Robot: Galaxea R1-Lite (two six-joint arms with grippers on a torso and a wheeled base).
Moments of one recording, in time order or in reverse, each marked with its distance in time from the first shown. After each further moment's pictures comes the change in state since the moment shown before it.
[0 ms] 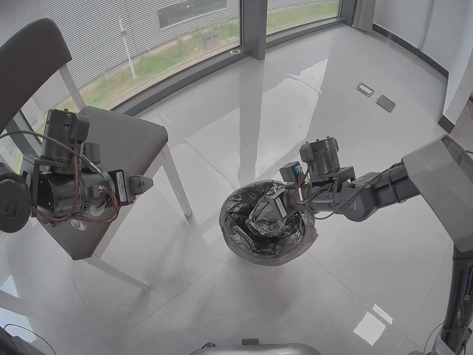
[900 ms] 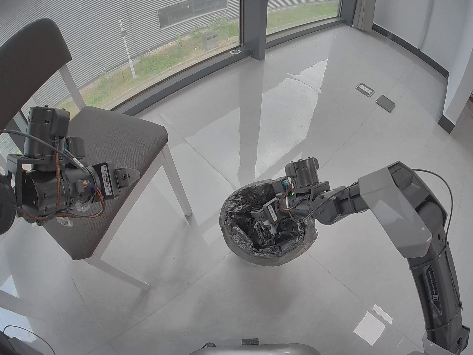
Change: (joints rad) left arm 0.045 -0.070 0.025 -0.017 0.000 0.001; right arm -0.065 0.282 -0.325 0.043 -0.001 -0.006
